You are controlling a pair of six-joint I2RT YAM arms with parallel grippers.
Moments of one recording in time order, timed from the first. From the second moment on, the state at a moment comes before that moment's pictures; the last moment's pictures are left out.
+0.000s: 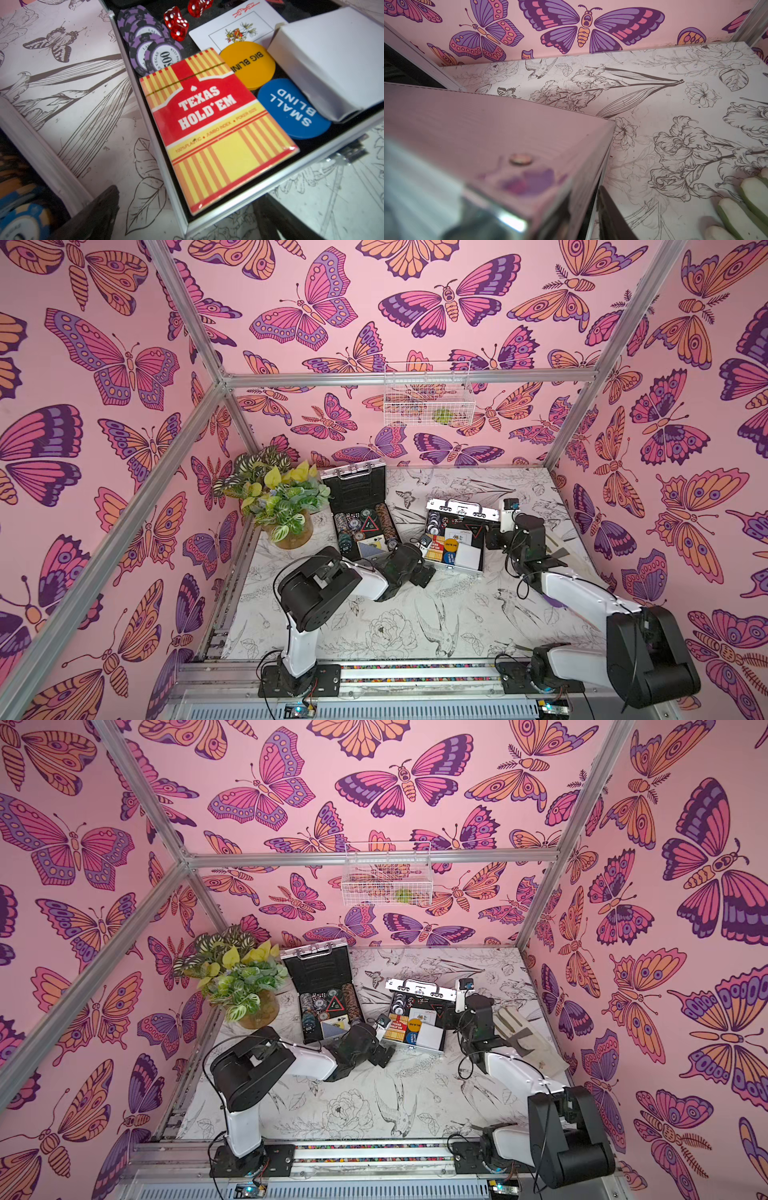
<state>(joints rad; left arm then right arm) -0.84 1.92 0.82 0.46 -0.16 -0.02 0.20 1.28 0.58 0.23 -0.04 0.20</state>
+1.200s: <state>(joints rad) -0.83 1.61 0.80 0.35 -0.20 0.04 0.38 1.44 0.47 0.27 0.18 0.53</state>
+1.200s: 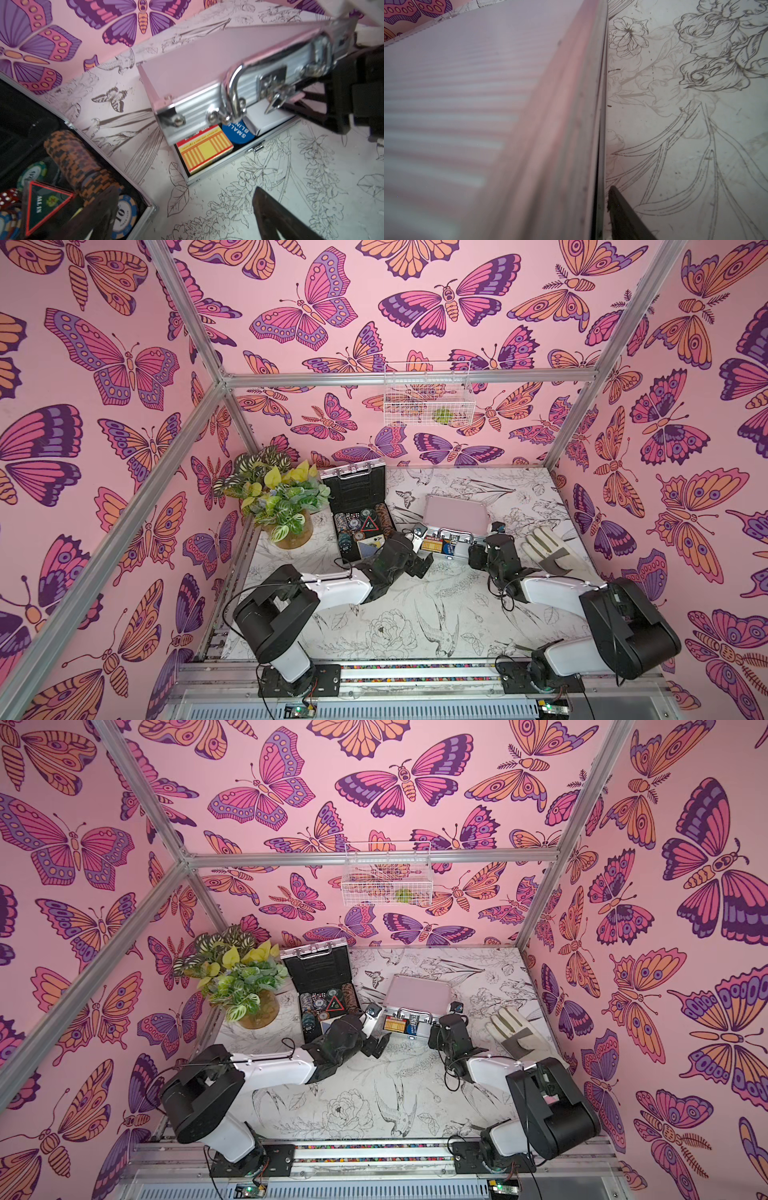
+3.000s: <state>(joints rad) -0.74 2.02 1.25 0.18 -0.13 -0.12 0.59 1.07 0.49 -0.12 0.31 0.54</state>
